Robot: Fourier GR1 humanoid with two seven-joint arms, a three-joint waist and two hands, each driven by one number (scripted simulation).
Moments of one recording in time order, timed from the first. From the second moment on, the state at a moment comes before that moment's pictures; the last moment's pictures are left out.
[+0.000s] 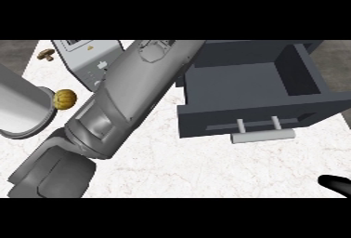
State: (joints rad) left arm -1.56 0.00 -0.26 -0.42 0.39 0.51 0.15; right arm -0.03 -0.14 -0.31 -2.24 -0.09 0.07 0.38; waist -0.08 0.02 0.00
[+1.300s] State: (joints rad) left arm -1.61 0.00 -0.28 -0.32 0.59 0.64 0.00; right arm -0.19 -0.32 -0.15 -2.11 0.26 0.13 0.24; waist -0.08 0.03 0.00
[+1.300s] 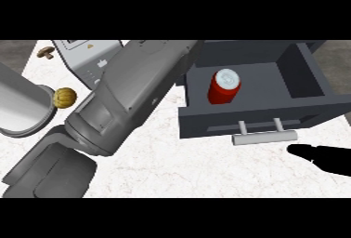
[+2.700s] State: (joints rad) left arm -1.60 0.10 -0.26 -0.34 0.55 0.56 0.04; right arm -0.63 -0.21 0.11 -1.06 0.96 -0.32 -0.03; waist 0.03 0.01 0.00
